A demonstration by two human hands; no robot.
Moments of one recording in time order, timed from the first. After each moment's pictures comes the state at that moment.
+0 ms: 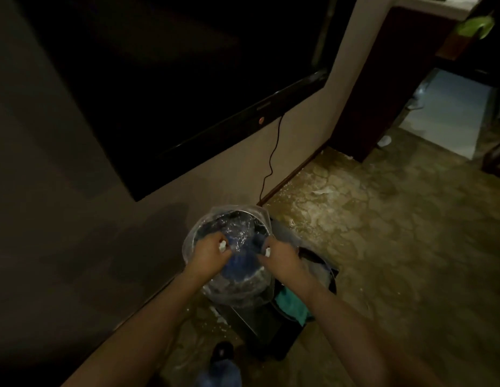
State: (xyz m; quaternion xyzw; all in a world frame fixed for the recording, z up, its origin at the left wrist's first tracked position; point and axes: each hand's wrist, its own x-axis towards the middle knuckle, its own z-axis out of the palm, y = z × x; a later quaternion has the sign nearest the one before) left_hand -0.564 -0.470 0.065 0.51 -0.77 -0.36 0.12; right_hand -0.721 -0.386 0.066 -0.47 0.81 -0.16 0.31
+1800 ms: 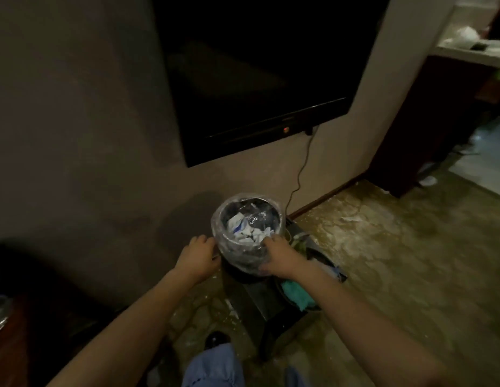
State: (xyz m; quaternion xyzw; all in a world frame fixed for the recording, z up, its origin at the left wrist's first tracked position) left_hand -0.484 -0.320 0.100 0.55 -0.81 -0.19 0.00; right_hand -0.689 -0.272 0.108 -0.67 0.69 -0.03 0.26
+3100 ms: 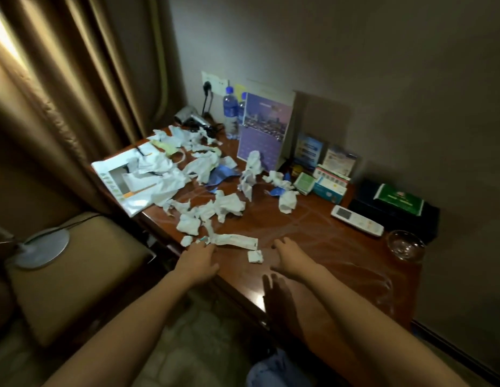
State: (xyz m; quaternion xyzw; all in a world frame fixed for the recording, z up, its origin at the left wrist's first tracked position) left_hand 0.174 0.180 0.079 0.93 -0.33 -0.19 0.04; right_hand 0.061 -0.024 0.085 -0.94 0.20 0.17 0.22
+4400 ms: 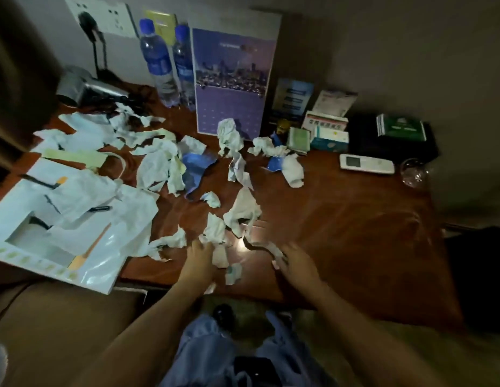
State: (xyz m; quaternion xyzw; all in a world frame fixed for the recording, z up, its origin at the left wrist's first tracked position) left_hand 0.392 0.165 -0.017 0.84 -0.43 -0.33 0.04; right_hand 0.190 0.053 -0.011 -0.83 0.48 0.09 0.27
